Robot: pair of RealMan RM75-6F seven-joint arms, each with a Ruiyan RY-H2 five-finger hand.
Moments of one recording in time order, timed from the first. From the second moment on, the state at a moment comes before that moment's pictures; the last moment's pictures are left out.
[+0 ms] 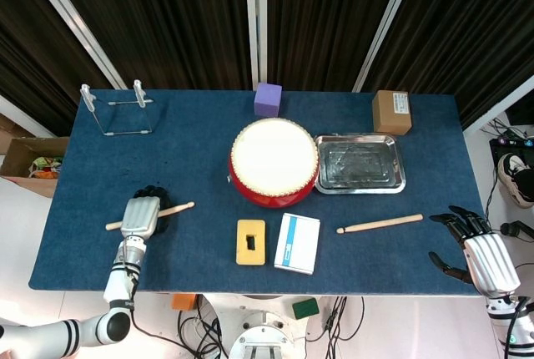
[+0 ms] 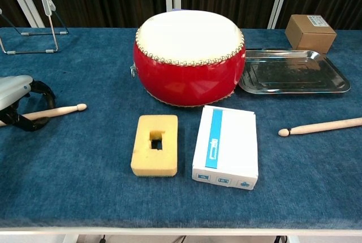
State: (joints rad) left arm -0.45 -1.66 -0.12 -1.48 0.96 1.19 0.47; right arm 0.07 -1.12 -0.02 -1.57 -1.73 1.60 0.17
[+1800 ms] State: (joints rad) left arm -0.24 -1.79 -0.32 -1.23 1.29 1.28 -1.40; right arm 0.07 -1.12 -0.01 -1.61 -1.71 1.59 0.12
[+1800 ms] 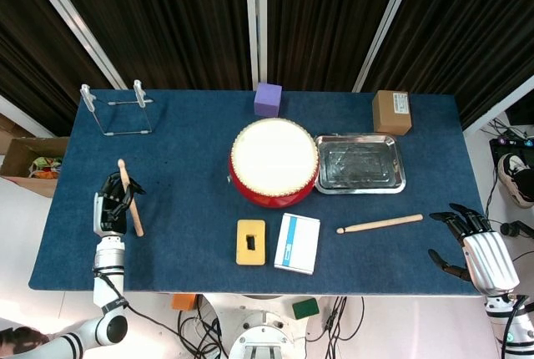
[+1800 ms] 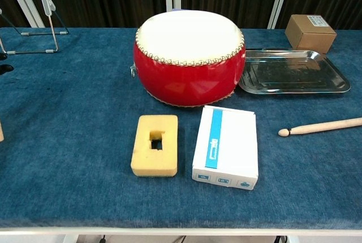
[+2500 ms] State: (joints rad) left arm -0.20 -1.78 -0.29 -1.21 1.31 1.34 -1.20; right arm 0.07 -1.11 -0.01 -1.61 -1.71 1.59 0.12
